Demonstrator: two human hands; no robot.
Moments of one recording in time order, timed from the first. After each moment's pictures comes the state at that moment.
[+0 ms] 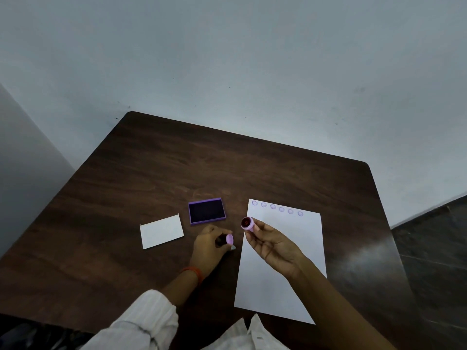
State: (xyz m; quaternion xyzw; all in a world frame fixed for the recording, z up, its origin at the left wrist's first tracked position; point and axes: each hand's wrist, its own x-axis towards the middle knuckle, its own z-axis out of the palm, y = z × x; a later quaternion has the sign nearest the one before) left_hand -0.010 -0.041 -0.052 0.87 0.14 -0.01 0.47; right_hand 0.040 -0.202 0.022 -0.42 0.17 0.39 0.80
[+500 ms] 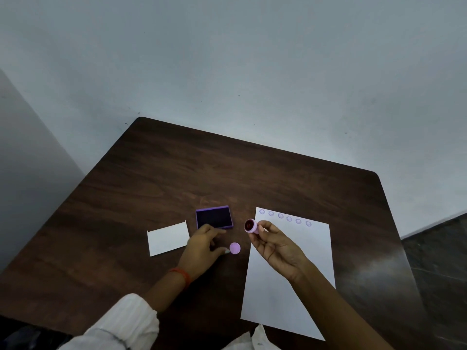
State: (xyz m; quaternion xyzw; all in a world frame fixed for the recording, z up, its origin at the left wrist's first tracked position) left_hand -0.007 0.000 -0.042 0.92 0.07 -0.01 0.39; right_hand 0.051 -0.186 0.026 -0.41 0.13 0.37 0.82
